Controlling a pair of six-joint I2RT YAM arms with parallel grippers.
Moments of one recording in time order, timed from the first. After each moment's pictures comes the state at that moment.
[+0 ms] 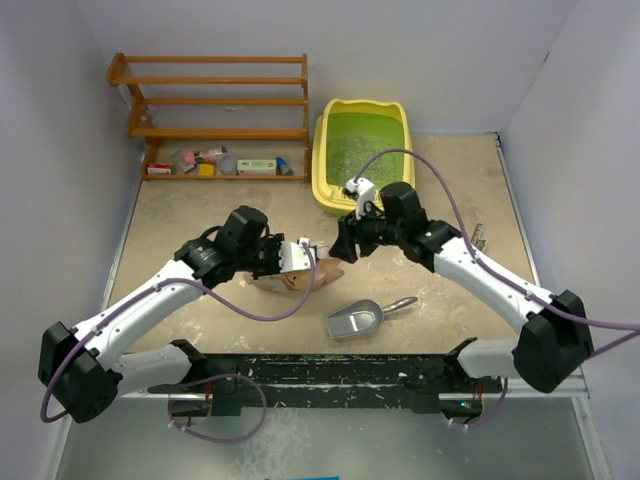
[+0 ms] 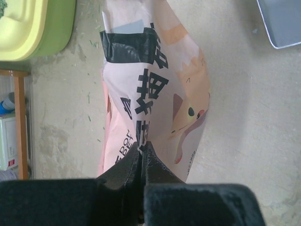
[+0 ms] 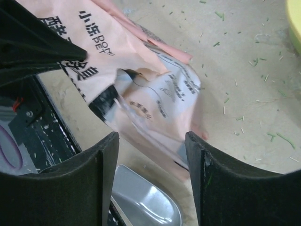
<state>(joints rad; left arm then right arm) -0.67 1.14 0.92 -0.56 0.25 0.82 0.63 1.35 1.06 -0.35 -0.39 0.08</state>
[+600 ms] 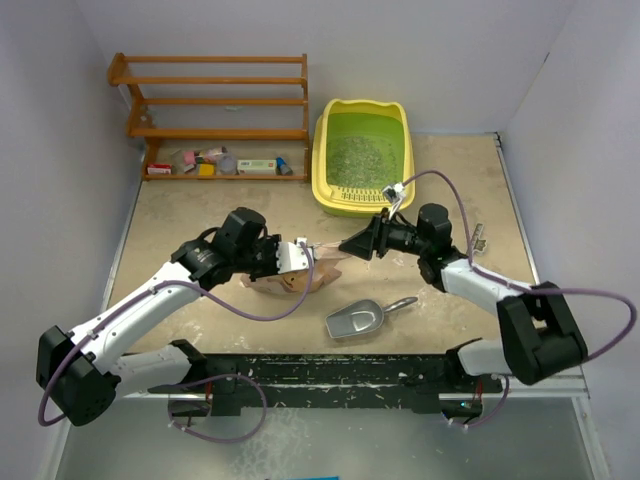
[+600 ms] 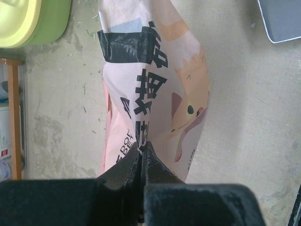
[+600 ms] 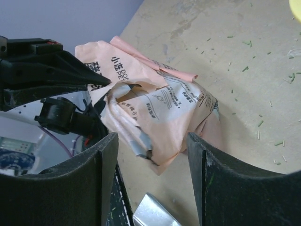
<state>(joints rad) -0.67 1.11 0.92 -0.62 0.23 0.79 0.37 1.31 0.59 0.51 -0.78 0.55</state>
